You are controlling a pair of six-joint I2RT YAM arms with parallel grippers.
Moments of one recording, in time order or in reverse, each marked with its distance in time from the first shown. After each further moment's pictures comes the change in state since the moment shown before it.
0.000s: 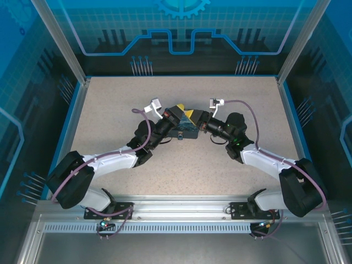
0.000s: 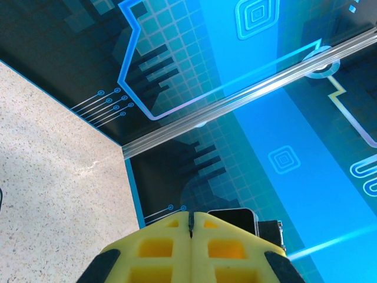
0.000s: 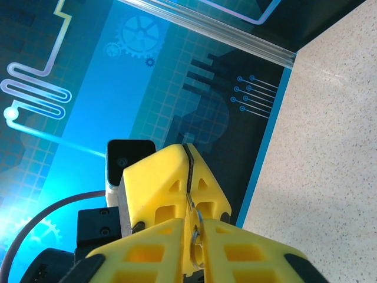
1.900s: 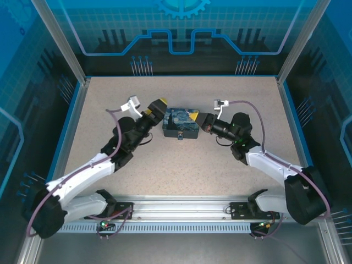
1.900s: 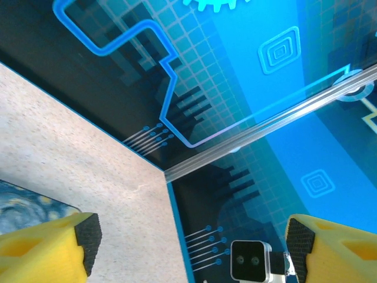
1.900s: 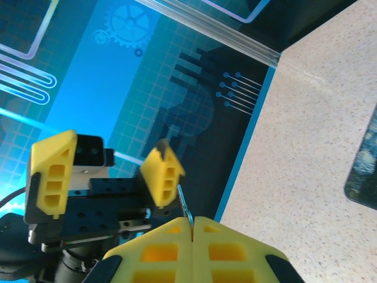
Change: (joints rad) left arm 0.119 -0.382 -0.014 -0.483 -0.018 0.103; right arm -0.068 -0.085 -0.035 -0.127 -0.072 -0.109
